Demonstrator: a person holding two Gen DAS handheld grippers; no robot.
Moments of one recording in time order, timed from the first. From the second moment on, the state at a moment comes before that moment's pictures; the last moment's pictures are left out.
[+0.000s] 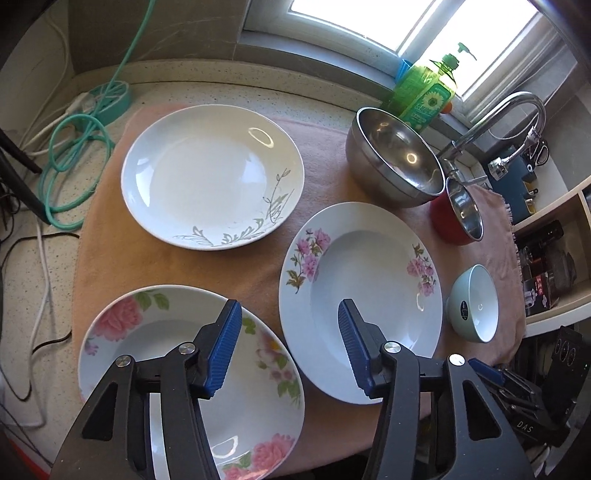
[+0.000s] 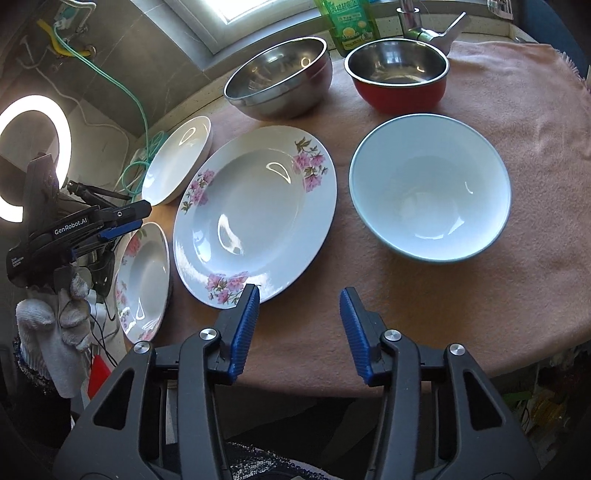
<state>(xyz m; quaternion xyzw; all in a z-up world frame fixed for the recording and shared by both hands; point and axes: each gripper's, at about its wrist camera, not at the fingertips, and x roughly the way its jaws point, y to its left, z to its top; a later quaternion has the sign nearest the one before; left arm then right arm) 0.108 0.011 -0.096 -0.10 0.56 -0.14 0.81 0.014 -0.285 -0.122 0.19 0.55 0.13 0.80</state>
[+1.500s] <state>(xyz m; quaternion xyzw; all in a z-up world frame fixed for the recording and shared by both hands) 0.155 0.001 -0.138 -0.10 0.62 -0.16 0.76 0.039 -0.286 -0.161 0.25 0.58 0.14 0.77</state>
